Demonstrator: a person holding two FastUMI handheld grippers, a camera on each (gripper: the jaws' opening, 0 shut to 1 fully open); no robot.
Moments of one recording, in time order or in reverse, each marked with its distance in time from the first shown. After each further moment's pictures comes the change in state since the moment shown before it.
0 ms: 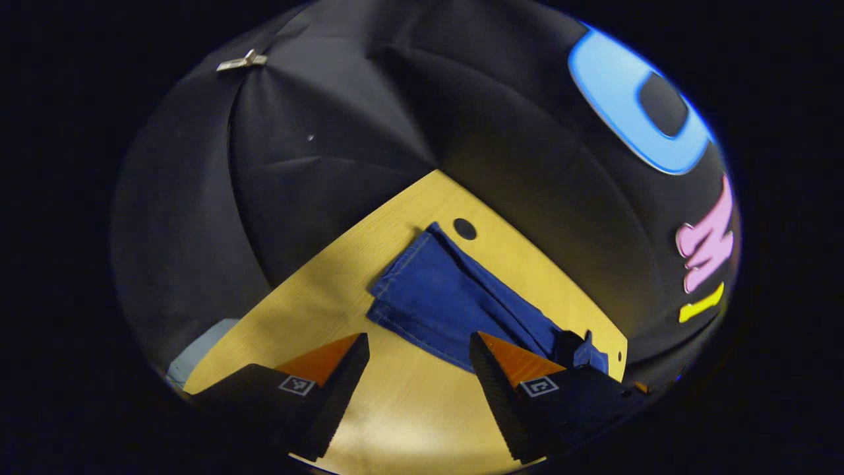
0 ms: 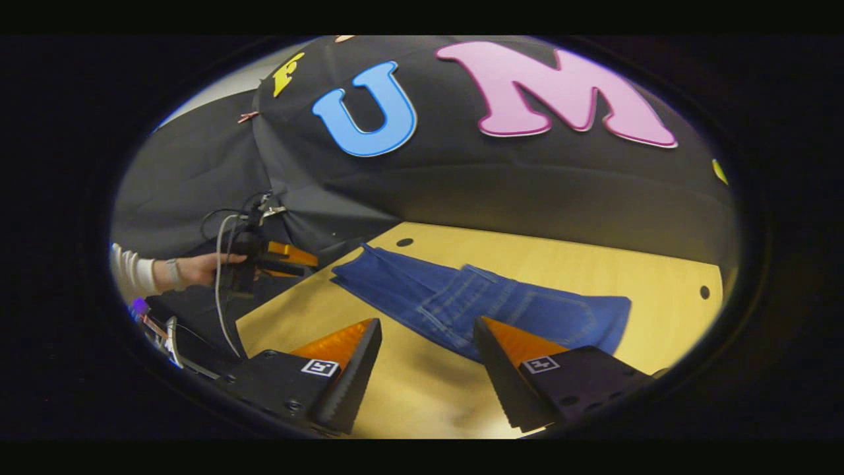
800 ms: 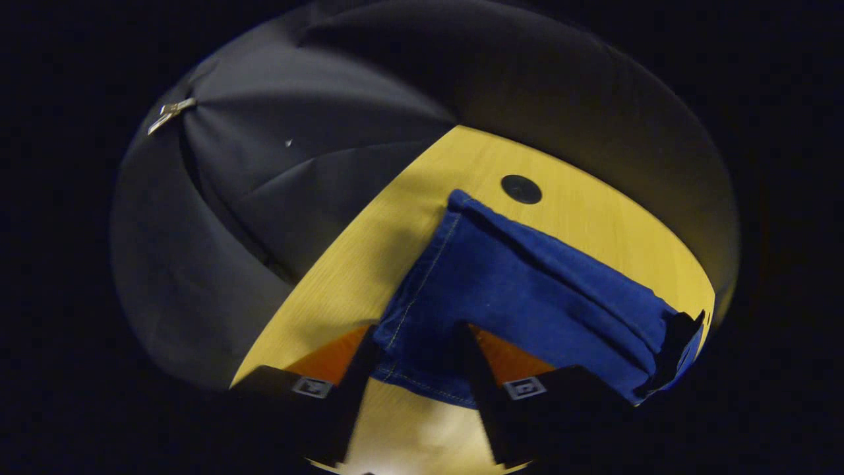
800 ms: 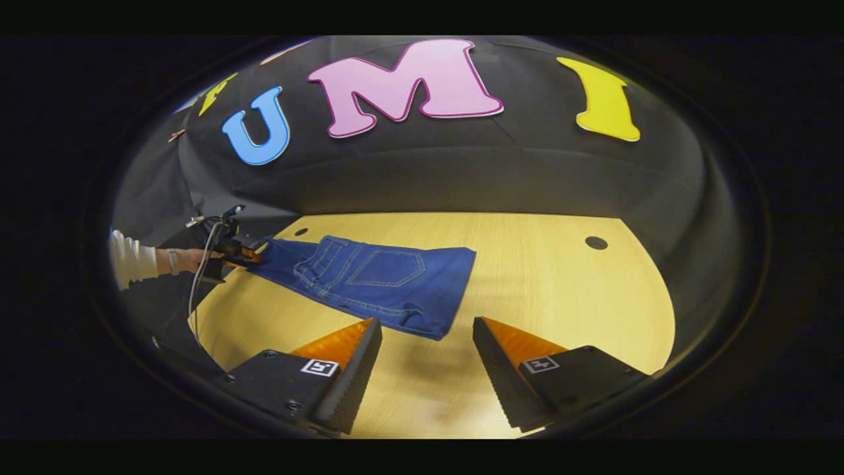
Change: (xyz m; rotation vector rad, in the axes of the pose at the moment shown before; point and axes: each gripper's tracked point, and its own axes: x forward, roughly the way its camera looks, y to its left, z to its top) left arm 0.109 0.004 -0.004 0.263 0.063 0.263; right arm -0.100 -0.143 -0.054 0.157 0.030 -0.298
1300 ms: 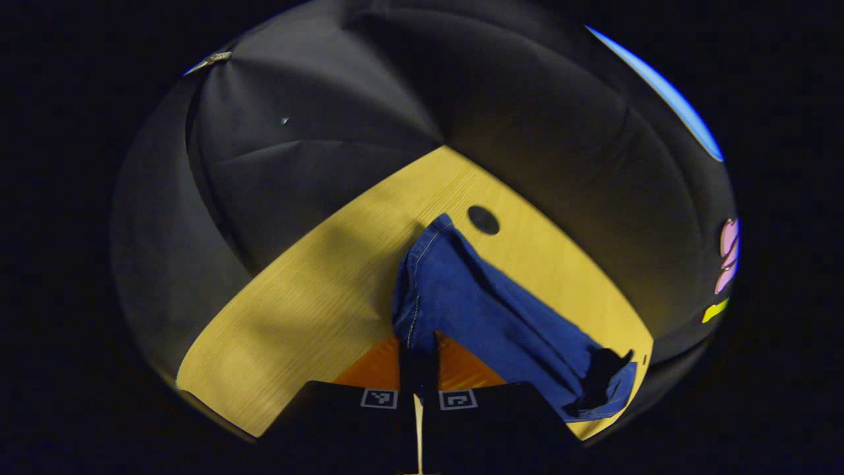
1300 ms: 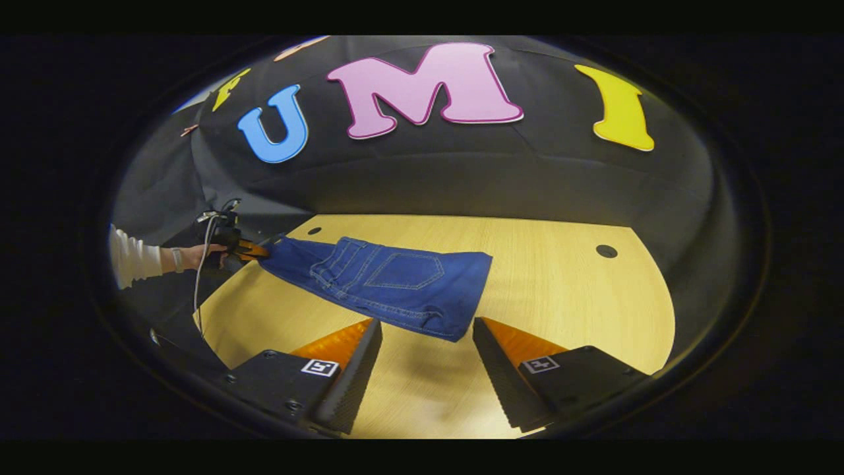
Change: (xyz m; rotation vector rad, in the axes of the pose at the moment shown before) left arm -0.045 -0.023 0.030 -0.213 -0.072 -0.295; right arm -0.012 0.010 0.006 -0.034 -0.013 0.015
